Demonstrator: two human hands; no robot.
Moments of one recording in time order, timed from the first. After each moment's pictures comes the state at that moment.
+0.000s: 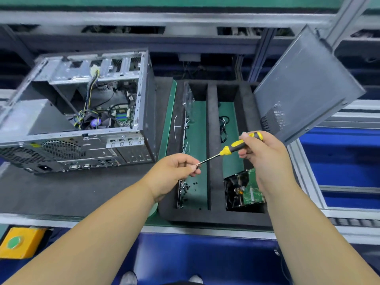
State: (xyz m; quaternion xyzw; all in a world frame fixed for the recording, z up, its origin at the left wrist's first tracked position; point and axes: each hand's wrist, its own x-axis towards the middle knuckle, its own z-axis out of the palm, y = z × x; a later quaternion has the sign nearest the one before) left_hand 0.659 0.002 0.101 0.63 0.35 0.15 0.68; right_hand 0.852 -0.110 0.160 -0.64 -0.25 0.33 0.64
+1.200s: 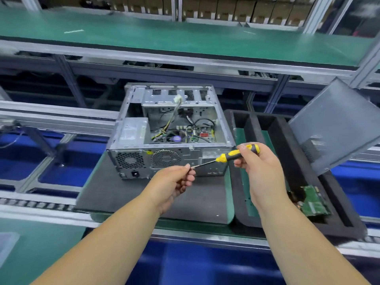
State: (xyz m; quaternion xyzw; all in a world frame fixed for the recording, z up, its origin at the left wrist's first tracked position) left_hand 0.440 0.059 0.156 0.44 0.40 0.26 0.76; right_hand 0.616 -0.041 0.206 -0.63 -0.32 0.27 0.66
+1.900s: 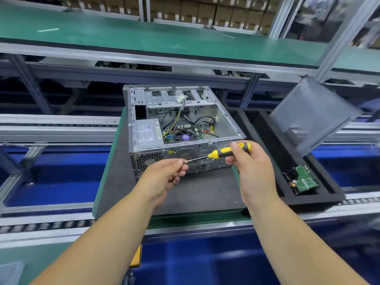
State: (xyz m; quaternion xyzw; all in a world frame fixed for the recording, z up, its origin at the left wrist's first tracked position) left_hand 0.351 0.112 0.153 0.44 0.32 0.27 0.80; right_hand 0.496 -0.023 0.214 -0.65 -0.28 0.18 0.68
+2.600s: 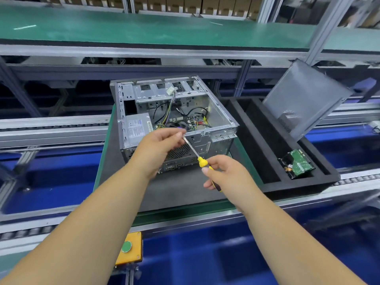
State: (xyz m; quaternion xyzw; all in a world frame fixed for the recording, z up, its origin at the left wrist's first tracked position) left_hand 0.370 0.135 0.191 0.66 0.27 0.28 0.65; right_hand 0.483 -0.038 0.181 -0.73 -0.32 0.33 0.51
